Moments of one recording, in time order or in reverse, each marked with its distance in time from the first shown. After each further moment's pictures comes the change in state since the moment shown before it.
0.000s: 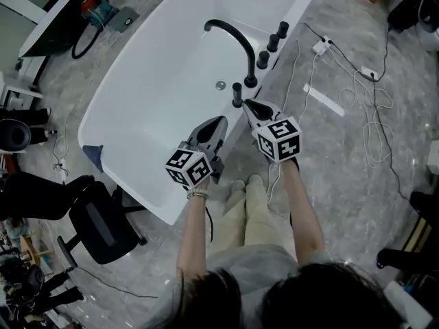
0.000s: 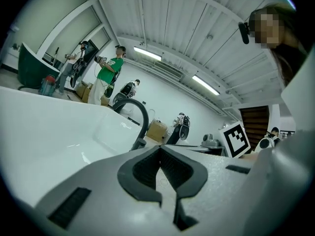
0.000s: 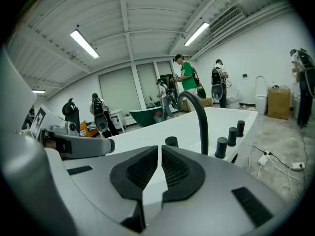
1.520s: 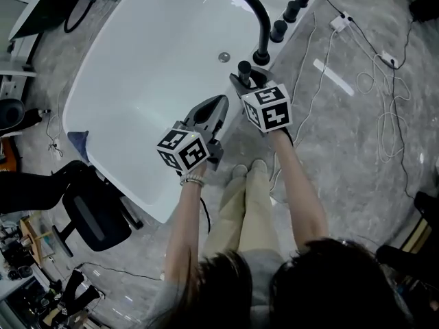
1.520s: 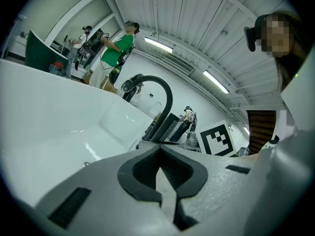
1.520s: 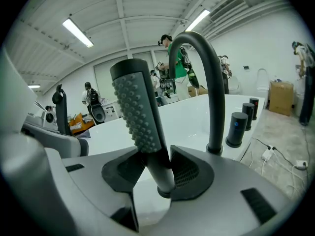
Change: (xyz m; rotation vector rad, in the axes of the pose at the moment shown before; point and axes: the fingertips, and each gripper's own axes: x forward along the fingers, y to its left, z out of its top) left arm 0.046 0.083 -0.065 -0.095 0.075 0.046; right arm 0.128 -0.049 -0.077 0.003 0.103 -0.017
